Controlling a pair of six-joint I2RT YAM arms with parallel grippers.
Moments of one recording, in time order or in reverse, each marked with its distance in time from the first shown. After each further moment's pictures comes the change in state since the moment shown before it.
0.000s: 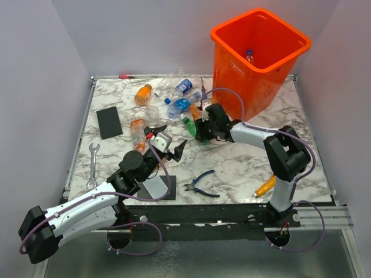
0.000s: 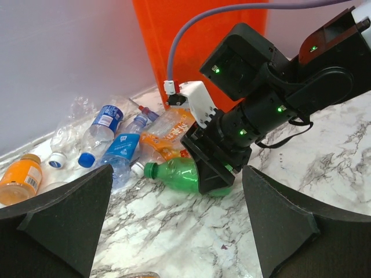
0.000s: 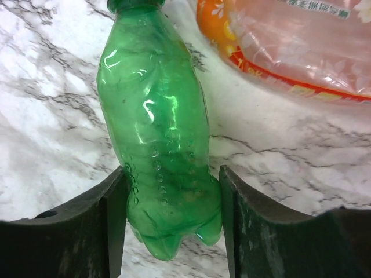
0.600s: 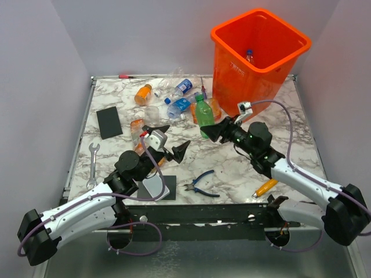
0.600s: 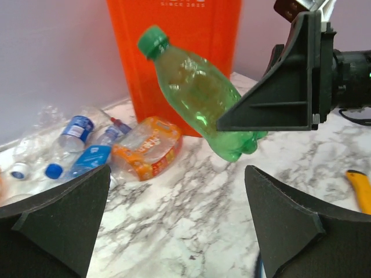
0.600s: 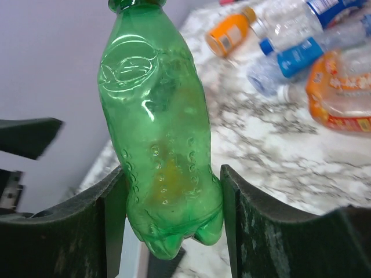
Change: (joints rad) left arm 0.000 -0.050 0.008 -0.005 0.049 -0.103; right arm 0.030 -0.714 -0.505 0.489 -0.079 0.466
